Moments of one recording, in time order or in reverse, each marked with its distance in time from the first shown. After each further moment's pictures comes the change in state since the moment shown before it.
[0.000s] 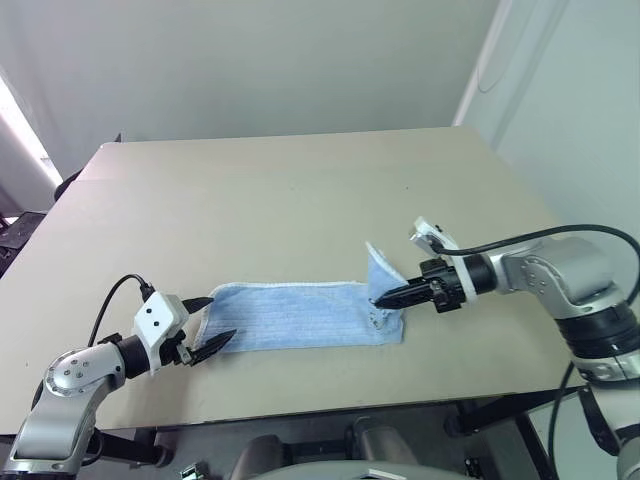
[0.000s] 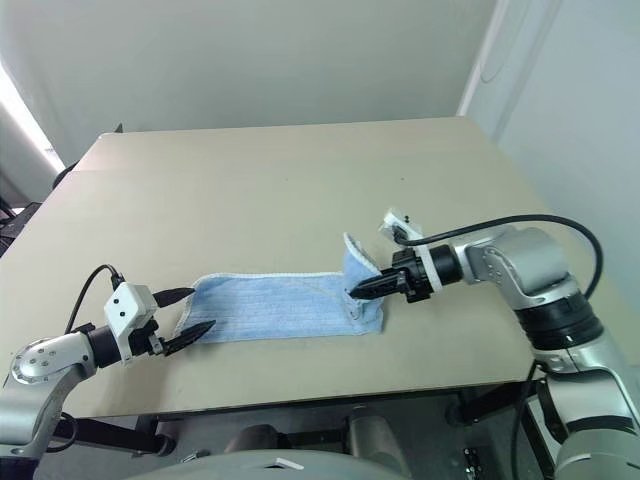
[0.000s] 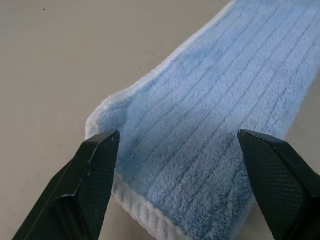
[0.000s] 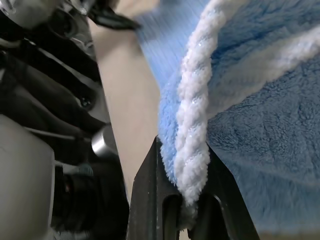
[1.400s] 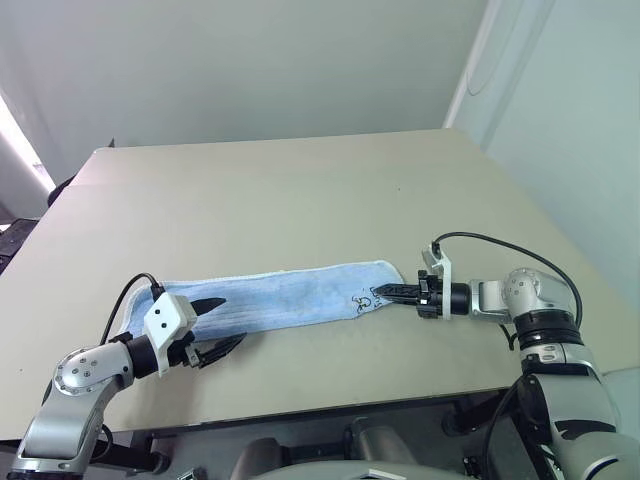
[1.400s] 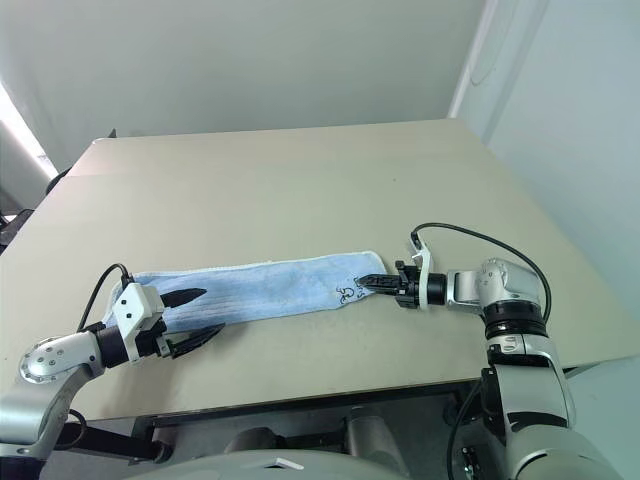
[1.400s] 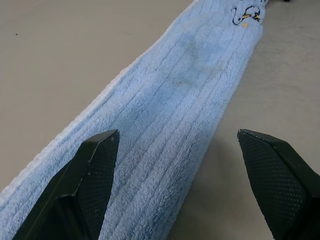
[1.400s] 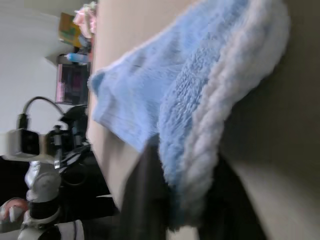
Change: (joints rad) left arm -0.007 -0.011 -0.027 -0.028 -0.018 -0.006 -0.031; right arm 0.024 0.255 -0.364 0.666 0.092 0.230 -0.326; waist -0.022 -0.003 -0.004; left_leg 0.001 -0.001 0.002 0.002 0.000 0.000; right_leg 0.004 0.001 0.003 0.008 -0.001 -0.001
